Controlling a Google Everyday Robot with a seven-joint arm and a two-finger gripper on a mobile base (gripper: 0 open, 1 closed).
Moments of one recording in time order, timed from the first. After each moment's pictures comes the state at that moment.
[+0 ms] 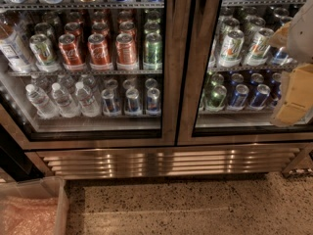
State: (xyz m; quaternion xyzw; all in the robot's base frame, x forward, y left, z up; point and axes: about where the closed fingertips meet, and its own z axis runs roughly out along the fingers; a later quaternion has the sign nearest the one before) arm 0.438 -0.217 0.976 -0.60 0.78 -0.03 0.16
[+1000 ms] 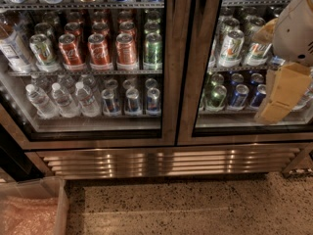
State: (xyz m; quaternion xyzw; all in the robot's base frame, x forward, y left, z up) arm 0.441 -0.187 0.980 -0.62 0.76 -0.02 0.19
